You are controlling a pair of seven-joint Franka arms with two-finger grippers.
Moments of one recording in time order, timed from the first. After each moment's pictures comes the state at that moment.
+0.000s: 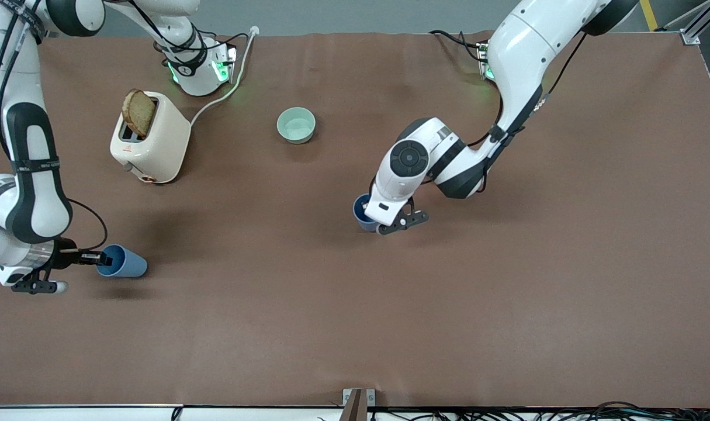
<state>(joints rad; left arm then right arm) -0.32 0.70 -0.46 -1.62 0.18 2.26 -1.13 -0.13 0.61 -0.16 -1.60 0.32 2.06 -0.38</state>
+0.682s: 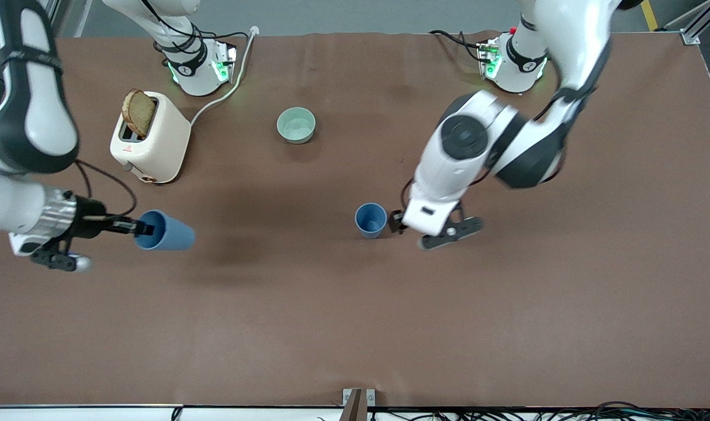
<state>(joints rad) -0.18 0.45 -0.46 -1.42 0.22 1.91 -0.99 -0.12 0.30 0.23 -1.59 0.27 1.78 0.28</state>
